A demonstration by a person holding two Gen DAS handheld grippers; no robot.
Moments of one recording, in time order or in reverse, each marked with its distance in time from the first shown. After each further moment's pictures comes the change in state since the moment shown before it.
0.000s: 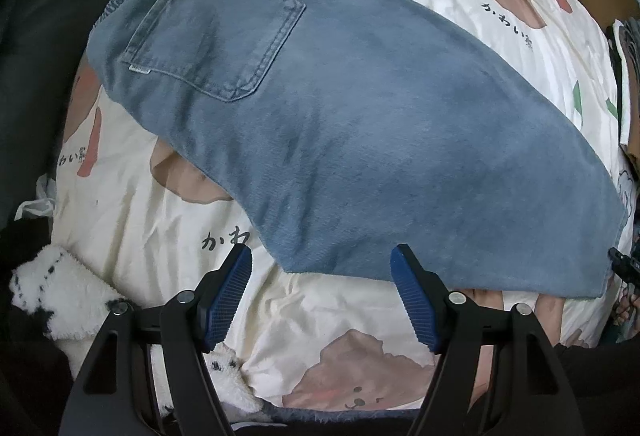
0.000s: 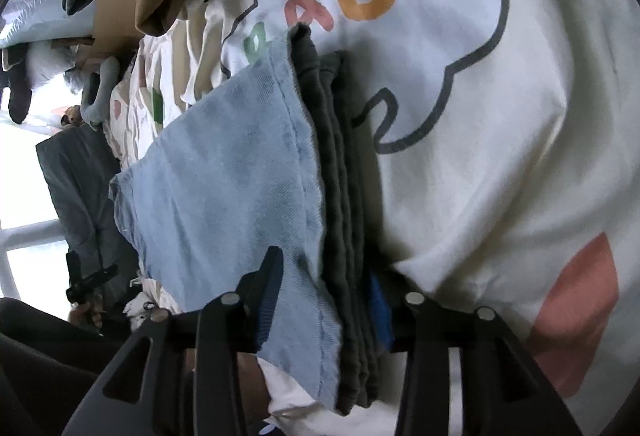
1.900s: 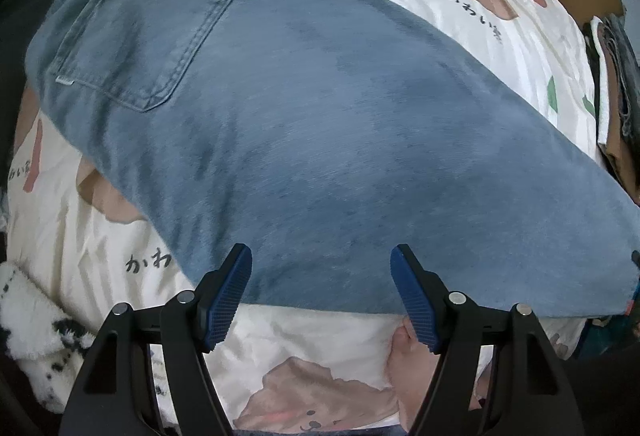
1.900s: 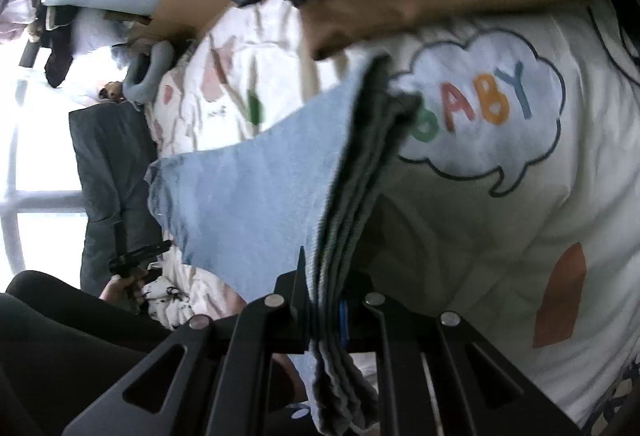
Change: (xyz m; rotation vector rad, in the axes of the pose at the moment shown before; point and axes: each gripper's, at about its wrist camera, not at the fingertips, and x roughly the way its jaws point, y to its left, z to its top) left arm 0.036 -0.041 0.009 0.049 -0.003 -0.124; right arm -0.089 0.113 -0.005 -0.152 -0.065 0.027
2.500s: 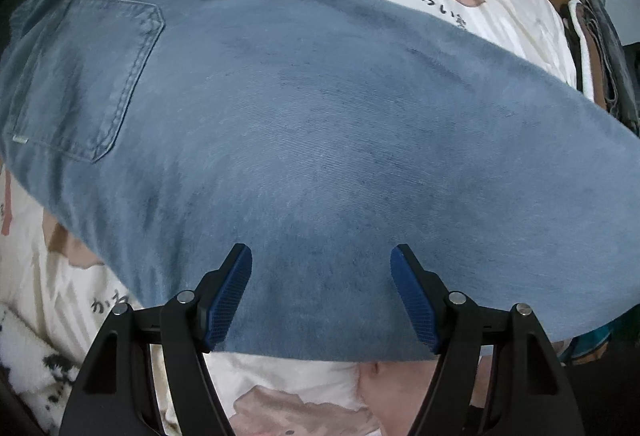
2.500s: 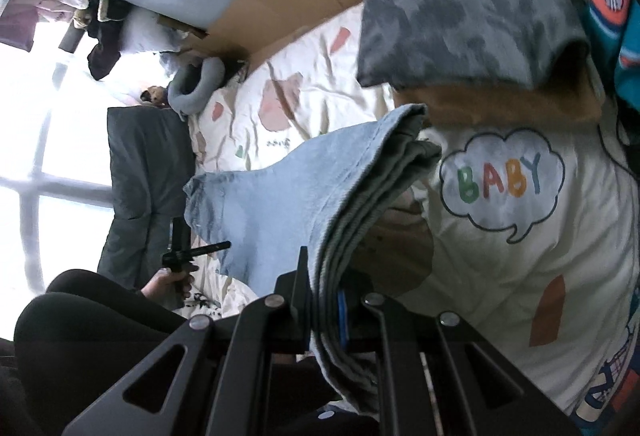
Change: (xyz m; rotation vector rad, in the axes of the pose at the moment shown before) left arm 0.019 -0.041 0.030 0.064 0.007 -0.054; right arm -0.091 0.088 0.008 -0.102 -0.108 0.028
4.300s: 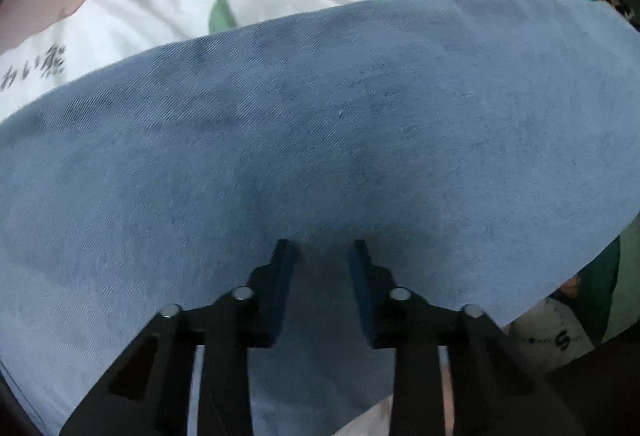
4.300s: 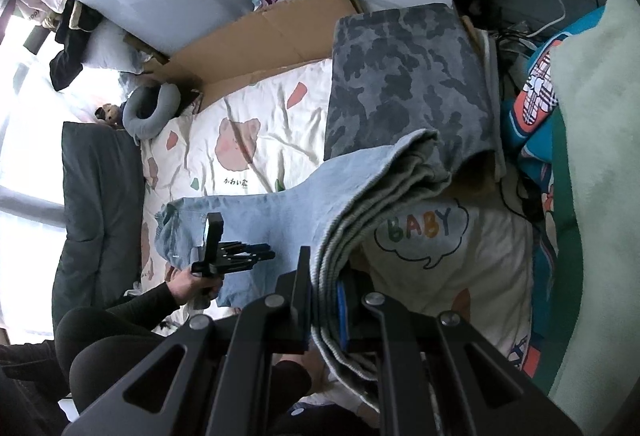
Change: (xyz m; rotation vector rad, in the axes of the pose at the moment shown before) left arm 0.091 -0.242 0.055 0.548 0.066 -0.362; right arm -0.095 0.071 0.047 -0.002 -0.057 -0.312
